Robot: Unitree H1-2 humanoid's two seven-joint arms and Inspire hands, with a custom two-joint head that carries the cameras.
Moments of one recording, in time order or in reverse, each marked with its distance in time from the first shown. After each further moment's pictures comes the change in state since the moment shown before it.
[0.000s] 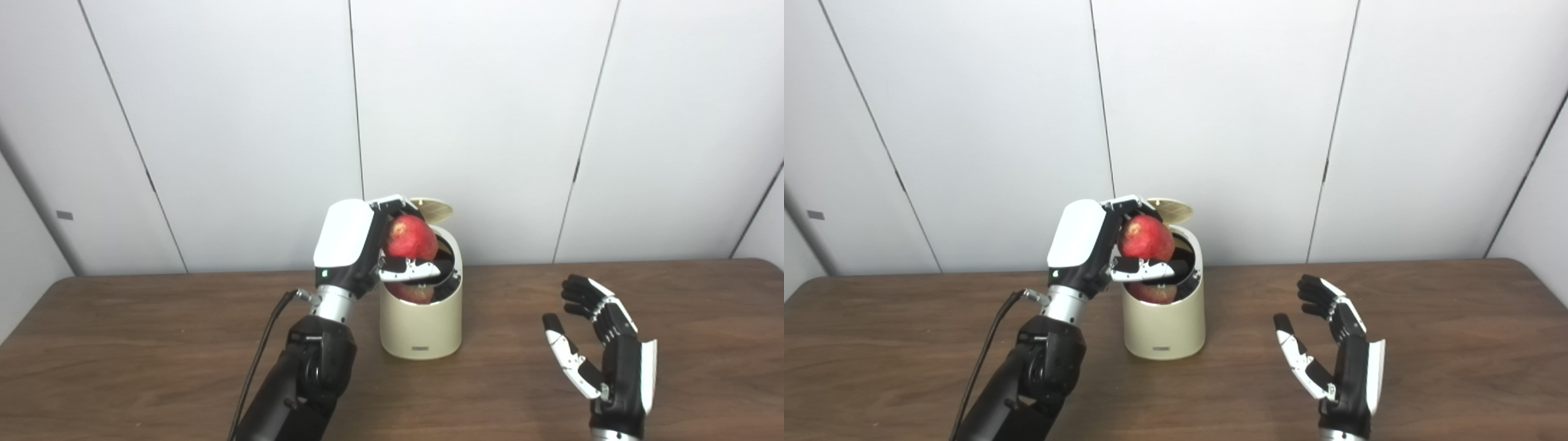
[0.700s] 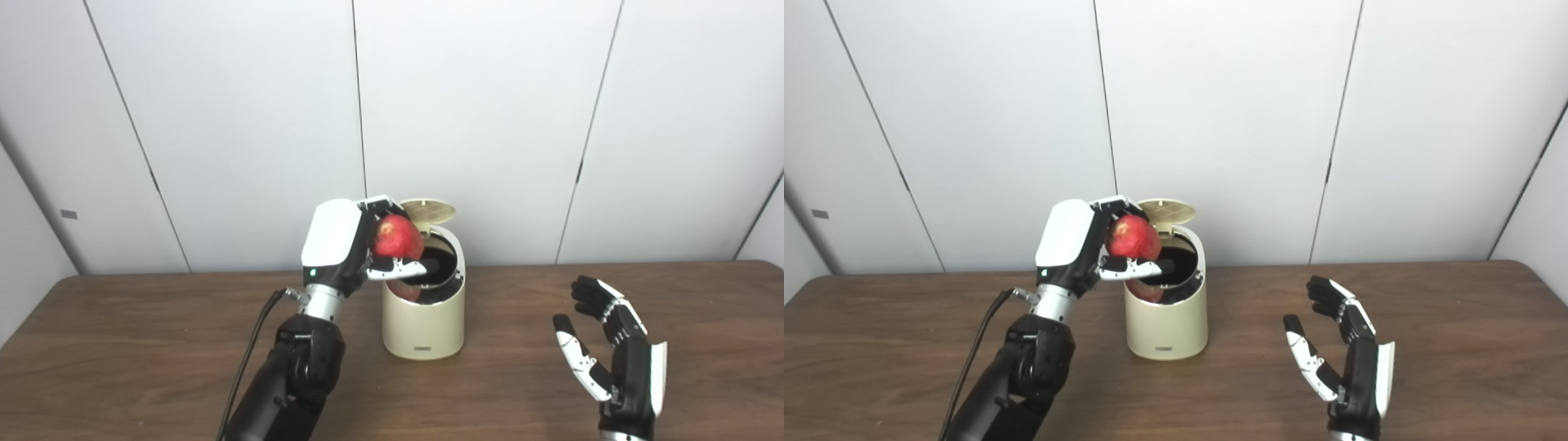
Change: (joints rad) left arm 0.005 0.032 0.015 -0.005 0.010 0.007 -0.001; right arm 0.001 -0.012 -0.005 0.000 0.004 0.000 0.006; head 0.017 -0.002
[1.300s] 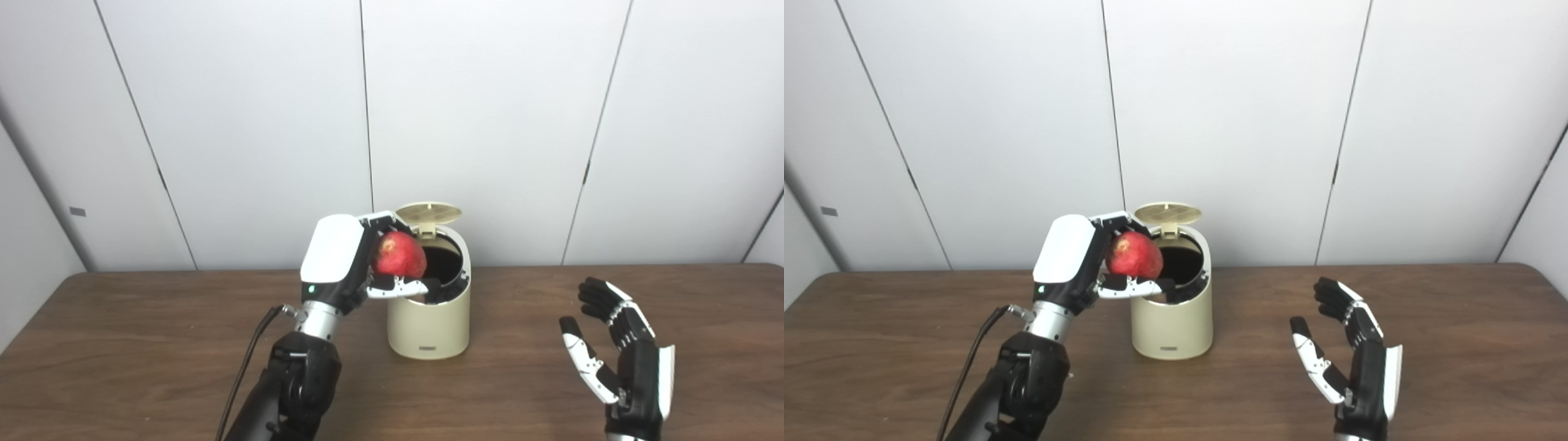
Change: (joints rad) left arm 0.073 0.014 0.014 -0.099 0.036 0.007 -0.058; right arm 0.003 -0.010 0.004 -0.001 0.030 0.000 0.010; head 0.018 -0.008
